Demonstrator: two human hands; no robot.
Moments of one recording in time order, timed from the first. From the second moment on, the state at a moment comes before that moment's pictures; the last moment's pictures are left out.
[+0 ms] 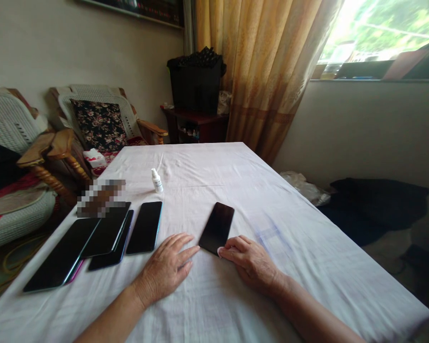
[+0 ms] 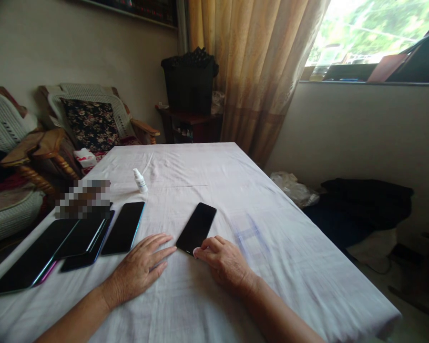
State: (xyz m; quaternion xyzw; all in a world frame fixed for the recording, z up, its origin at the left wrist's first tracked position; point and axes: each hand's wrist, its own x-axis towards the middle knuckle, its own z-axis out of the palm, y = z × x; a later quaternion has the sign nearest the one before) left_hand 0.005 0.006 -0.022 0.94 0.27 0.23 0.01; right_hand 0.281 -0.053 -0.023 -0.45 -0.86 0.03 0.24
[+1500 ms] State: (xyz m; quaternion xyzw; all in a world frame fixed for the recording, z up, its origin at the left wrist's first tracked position) left_hand 0.076 -0.003 -0.036 0.81 0.54 0.25 0.03; right_hand 0.306 0.020 -0.037 -0.63 -0.59 0.15 0.49
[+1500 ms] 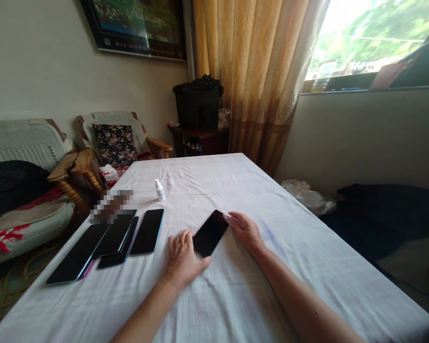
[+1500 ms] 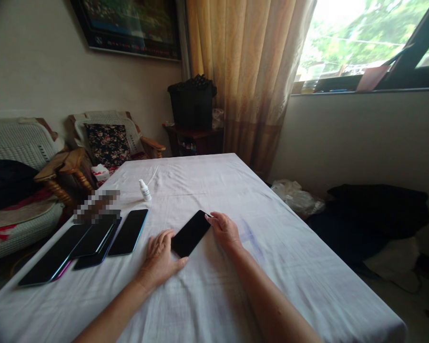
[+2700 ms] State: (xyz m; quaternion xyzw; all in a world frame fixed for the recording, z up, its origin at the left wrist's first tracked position) left_hand 0.005 0.012 -0.036 0.82 0.40 0.41 0.01; right_hand 0.258 0.034 -0.024 -0.58 -0.57 0.00 0.58
